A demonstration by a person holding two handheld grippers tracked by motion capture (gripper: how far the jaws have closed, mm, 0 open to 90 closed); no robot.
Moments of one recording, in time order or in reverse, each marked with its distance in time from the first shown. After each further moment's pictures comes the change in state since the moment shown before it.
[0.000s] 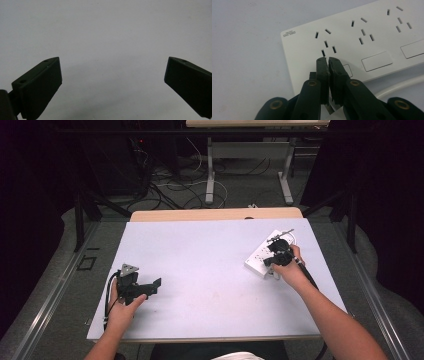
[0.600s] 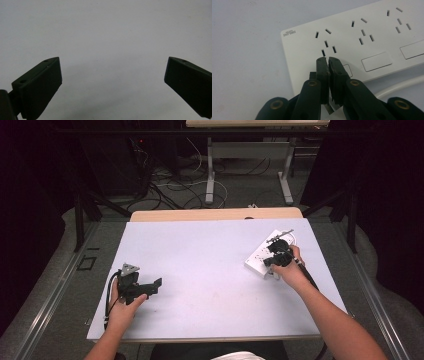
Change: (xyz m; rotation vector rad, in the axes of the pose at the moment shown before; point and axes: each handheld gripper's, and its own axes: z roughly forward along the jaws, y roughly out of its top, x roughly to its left) left arm -0.001 0.001 0.002 0.003 -0.004 0.001; right arm 0.001 -0.001 0.000 -0.011 -0.008 -0.011
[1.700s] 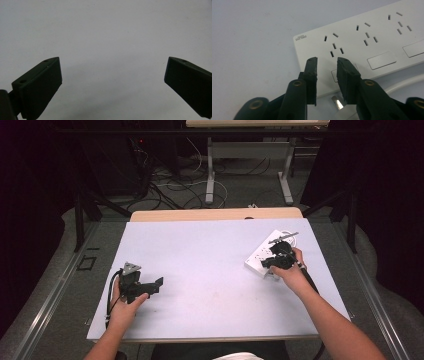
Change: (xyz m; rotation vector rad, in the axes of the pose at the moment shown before) left arm -0.002 0.002 0.003 -0.012 -0.009 0.008; right arm 0.004 -0.009 -0.012 -0.076 0.038 0.012
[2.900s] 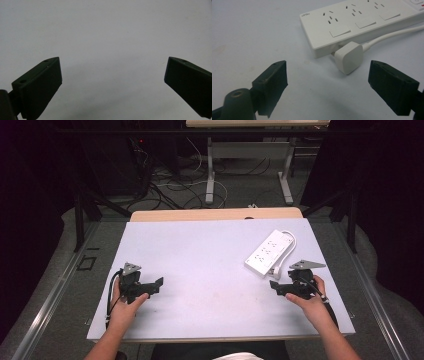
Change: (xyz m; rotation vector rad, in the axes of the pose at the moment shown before) left arm -0.001 0.000 0.000 -0.001 0.002 -0.004; right arm 0.009 -0.086 -0.045 -0.237 -0.039 -0.004
